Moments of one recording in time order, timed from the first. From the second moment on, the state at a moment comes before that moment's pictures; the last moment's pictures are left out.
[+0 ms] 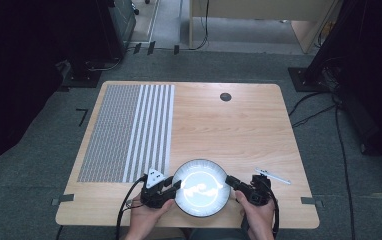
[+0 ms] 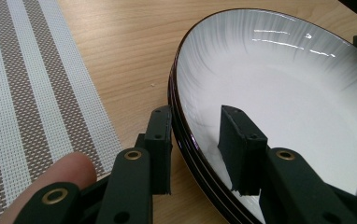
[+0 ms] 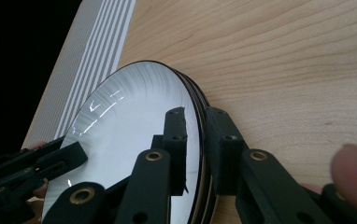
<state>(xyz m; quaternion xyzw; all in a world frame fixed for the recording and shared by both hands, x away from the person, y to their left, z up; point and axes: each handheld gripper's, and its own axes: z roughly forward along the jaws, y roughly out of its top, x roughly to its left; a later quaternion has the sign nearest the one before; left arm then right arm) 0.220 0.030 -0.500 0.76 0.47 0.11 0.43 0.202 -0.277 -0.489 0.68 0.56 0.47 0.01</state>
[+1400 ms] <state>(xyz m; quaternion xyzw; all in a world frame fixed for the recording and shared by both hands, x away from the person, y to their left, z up) 0.221 0.029 -0.503 0.75 0.47 0.10 0.44 0.220 -0.268 -0.485 0.67 0.61 0.43 0.00</state>
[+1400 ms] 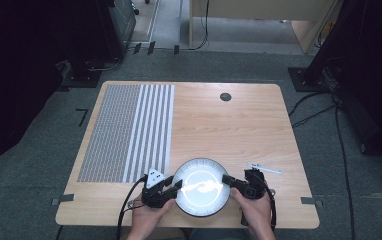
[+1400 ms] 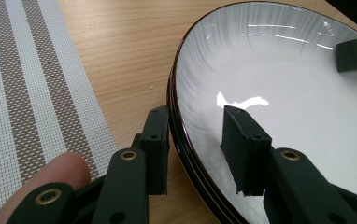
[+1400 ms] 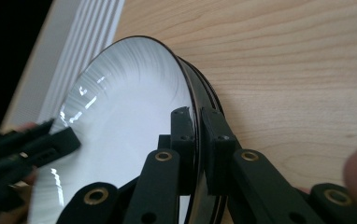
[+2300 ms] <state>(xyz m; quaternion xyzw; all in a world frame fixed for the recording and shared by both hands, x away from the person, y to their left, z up) 0.225 0.038 -0.488 0.76 0.46 0.06 0.46 0.220 -0.280 -0.503 0.71 0.50 0.49 -0.11</state>
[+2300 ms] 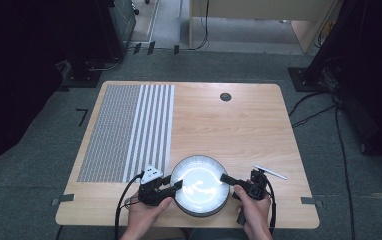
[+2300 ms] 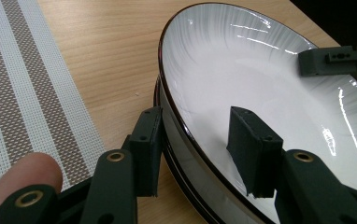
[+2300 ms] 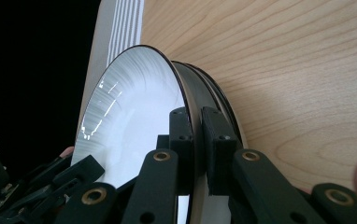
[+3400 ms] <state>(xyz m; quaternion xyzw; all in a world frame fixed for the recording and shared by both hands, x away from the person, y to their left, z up) 0.257 0.101 -0.421 0.71 0.51 0.05 0.48 0.256 -0.219 -0.437 0.67 0.53 0.51 -0.09</state>
